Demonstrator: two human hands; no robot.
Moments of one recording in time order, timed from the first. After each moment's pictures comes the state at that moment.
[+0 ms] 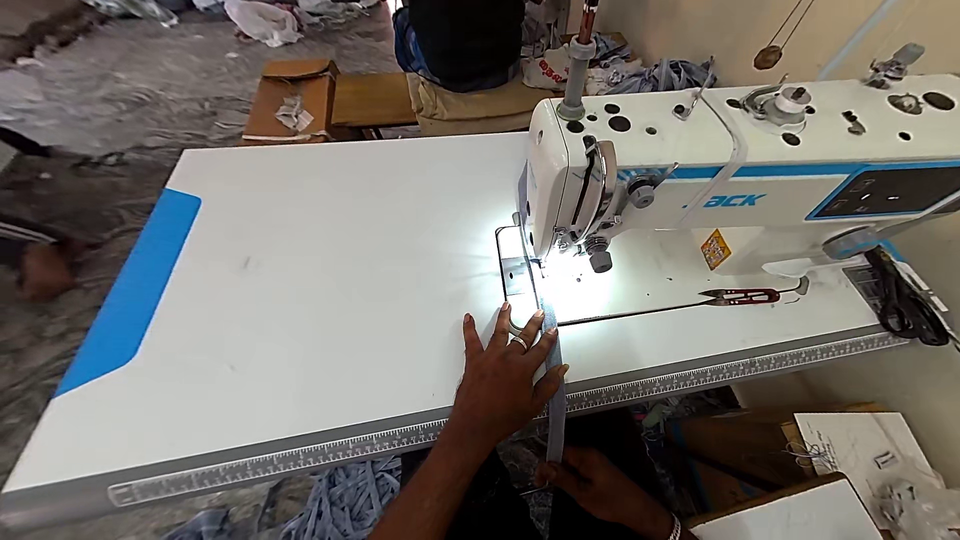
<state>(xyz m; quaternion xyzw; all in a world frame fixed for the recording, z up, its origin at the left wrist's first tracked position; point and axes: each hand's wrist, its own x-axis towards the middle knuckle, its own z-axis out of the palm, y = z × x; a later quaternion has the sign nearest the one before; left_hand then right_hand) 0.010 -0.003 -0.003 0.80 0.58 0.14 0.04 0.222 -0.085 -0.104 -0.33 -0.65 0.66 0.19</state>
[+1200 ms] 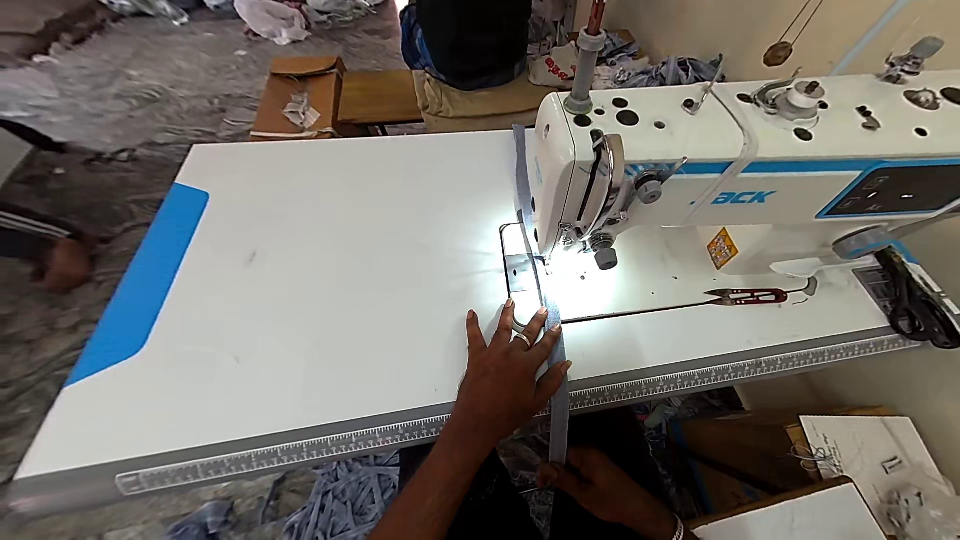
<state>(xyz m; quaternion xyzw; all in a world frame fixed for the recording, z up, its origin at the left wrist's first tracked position) 0.010 -0.004 -0.003 0.80 0.58 0.13 0.04 0.222 -0.086 -0.104 -0.34 -0.66 0.65 0.17</state>
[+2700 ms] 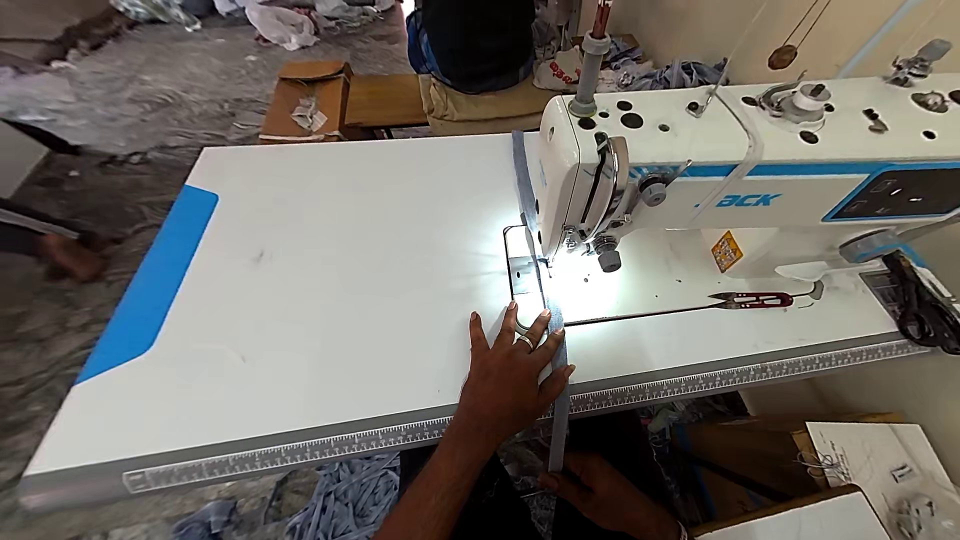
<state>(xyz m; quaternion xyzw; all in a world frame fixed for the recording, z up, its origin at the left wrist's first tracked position) 0.010 -0.003 -0.003 0.80 0.59 0.13 0.05 0.222 -0.087 -0.108 -0.34 -0.68 0.63 0.15</state>
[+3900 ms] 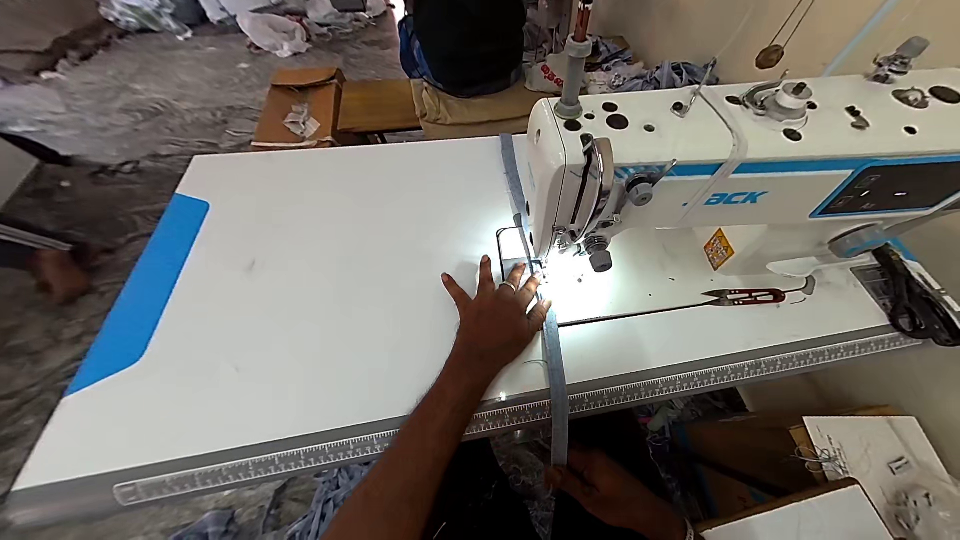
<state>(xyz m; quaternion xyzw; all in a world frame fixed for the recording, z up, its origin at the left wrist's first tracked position) 0.001 0.074 0.008 0.75 0.66 0.06 0.05 0.229 -0.081 -0.100 -0.34 -0.71 0.60 0.15</state>
